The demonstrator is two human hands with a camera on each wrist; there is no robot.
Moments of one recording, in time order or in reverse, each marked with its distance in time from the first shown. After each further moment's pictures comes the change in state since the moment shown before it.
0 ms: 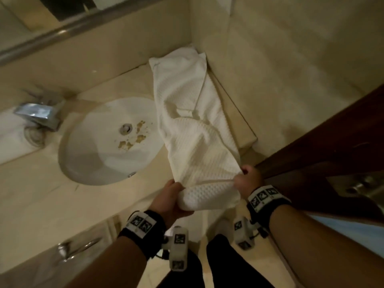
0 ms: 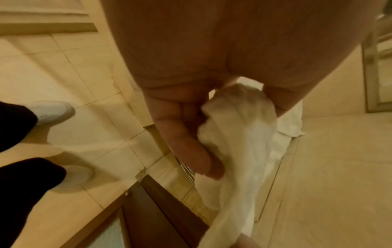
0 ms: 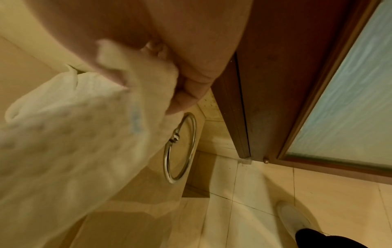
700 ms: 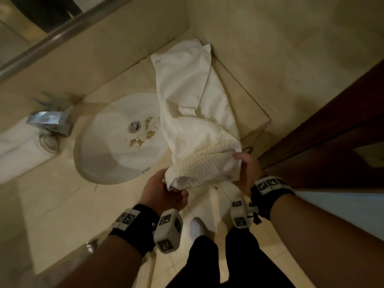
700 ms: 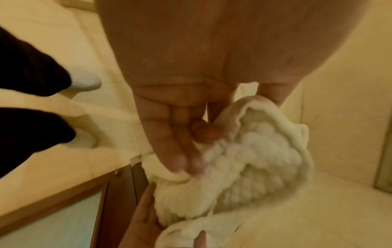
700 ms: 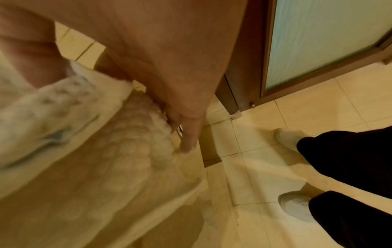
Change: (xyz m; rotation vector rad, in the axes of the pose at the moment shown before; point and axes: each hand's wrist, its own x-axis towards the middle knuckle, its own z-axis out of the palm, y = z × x) left_hand -0.024 0.038 -0.046 -0.193 -0.027 -0.134; right_hand -0.025 -0.005 0.043 0.931 -0.395 0.167
